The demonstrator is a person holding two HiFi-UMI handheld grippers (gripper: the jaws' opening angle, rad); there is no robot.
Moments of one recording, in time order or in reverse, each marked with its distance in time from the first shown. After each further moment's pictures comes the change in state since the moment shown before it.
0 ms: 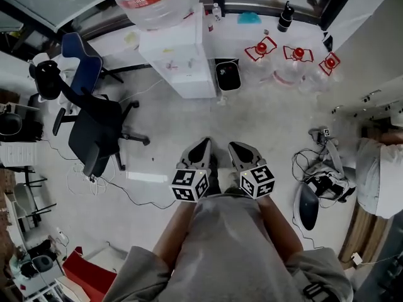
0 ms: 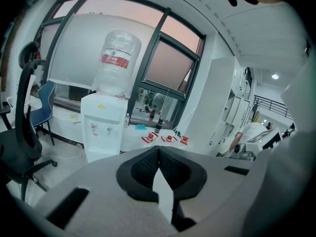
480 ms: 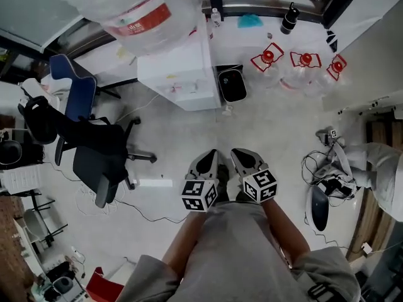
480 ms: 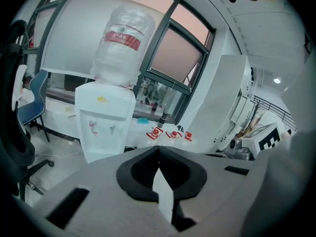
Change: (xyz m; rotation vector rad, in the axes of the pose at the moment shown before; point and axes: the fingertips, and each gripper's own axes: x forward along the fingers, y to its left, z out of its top) left arm 0.068 0.090 0.025 -0.032 0.115 -0.047; right arm 0.119 -0.021 0.026 0.047 0.072 -0.053
